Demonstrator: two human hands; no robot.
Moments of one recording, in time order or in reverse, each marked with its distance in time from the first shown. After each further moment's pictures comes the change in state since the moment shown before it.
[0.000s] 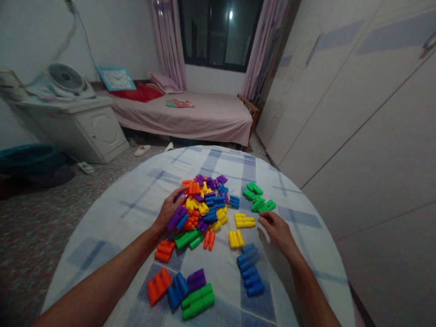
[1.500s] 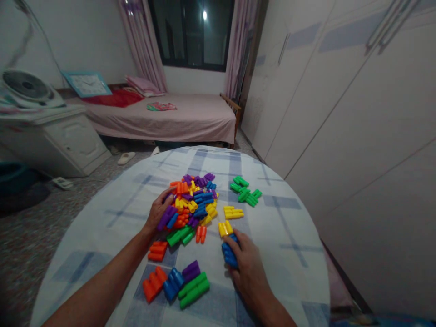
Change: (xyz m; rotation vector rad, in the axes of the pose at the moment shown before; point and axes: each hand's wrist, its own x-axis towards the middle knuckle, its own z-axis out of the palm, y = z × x) left_hand -0.001 0.011 -0.003 -0.005 0.009 -0.046; right_hand -0.122 -0.030 0.054 -0.213 -0.018 -0.335
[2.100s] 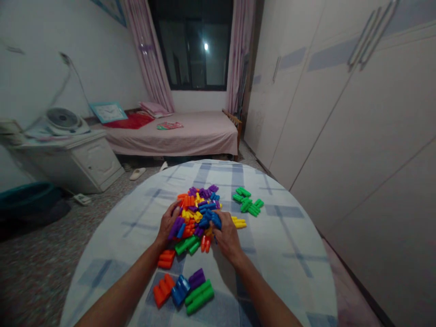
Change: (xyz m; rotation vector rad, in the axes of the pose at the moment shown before) left_hand -0.002 -0.007 0.003 0.086 0.061 0.042; right_hand 0.106 -0.045 0.005 0.478 0.210 0.031
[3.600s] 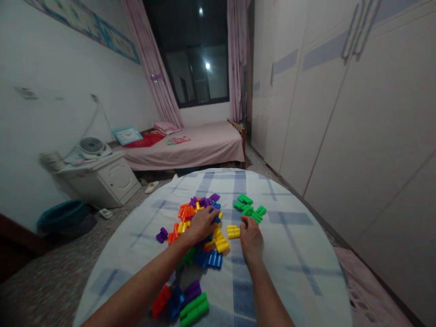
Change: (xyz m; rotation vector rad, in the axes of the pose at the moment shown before) left_hand -0.005 0.100 0.087 1.092 -0.544 0.437; right_hand 0.009 0.084 -0.026 -0.145 0.278 0.330
